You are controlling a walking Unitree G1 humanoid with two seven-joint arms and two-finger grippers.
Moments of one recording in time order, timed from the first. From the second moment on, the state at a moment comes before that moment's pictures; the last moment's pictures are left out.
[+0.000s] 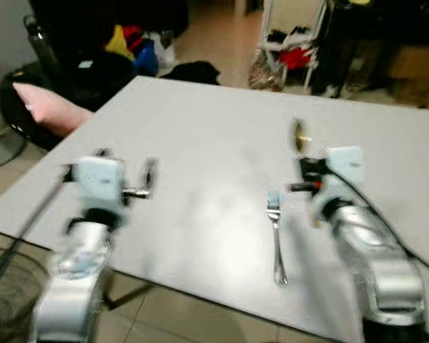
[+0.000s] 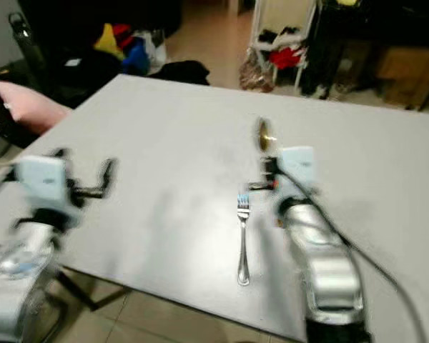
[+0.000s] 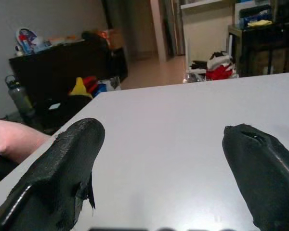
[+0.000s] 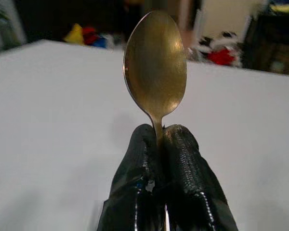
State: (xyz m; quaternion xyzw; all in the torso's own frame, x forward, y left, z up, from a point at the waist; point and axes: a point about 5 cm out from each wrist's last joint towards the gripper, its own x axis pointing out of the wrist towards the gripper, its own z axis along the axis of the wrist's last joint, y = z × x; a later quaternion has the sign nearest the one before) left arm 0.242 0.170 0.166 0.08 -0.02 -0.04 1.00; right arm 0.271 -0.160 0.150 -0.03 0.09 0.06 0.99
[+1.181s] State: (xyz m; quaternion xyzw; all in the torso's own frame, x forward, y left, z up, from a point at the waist) left arm 0.240 0.186 0.163 0.11 0.00 -0.01 0.99; right arm 0.286 -0.136 0.151 -0.02 0.10 0.13 0.99
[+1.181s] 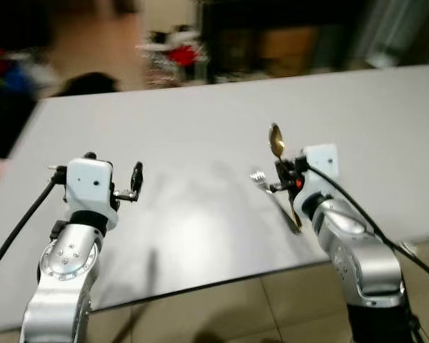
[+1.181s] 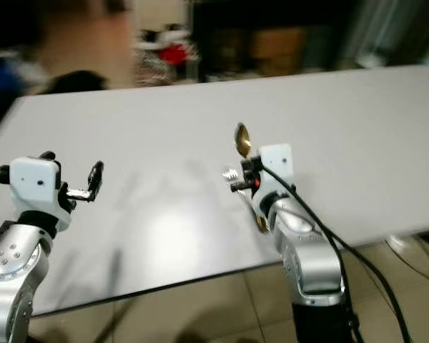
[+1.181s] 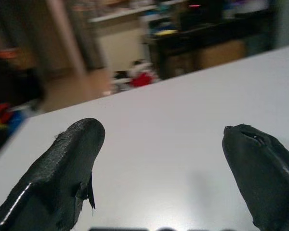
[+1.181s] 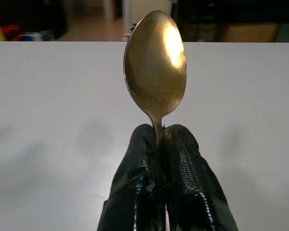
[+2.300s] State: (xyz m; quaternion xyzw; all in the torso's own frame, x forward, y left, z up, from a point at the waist) left arm 0.196 0.188 0.163 0.16 0.08 -0.13 0.98; right arm 0.305 -0.041 0.115 -0.09 0.26 0.27 0.92
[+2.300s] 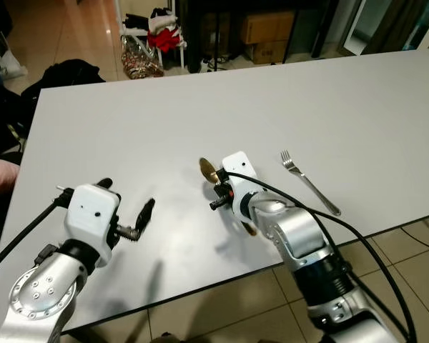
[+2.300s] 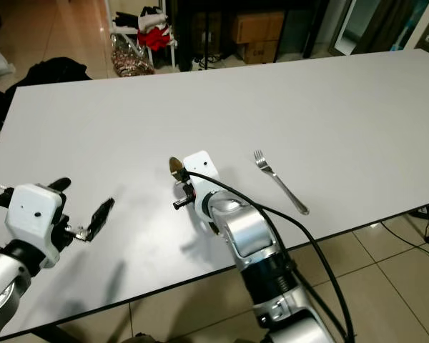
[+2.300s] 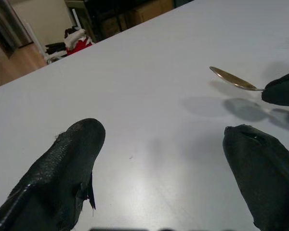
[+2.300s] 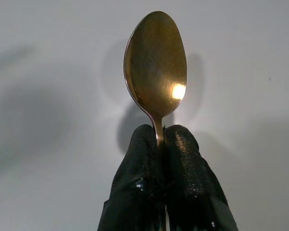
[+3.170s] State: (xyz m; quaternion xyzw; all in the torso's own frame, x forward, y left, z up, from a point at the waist) left arm 0.198 0.163 0.159 0.11 0.05 -0.07 0.99; right arm 0.258 -0.105 0.131 -0.05 0.15 0.24 0.96
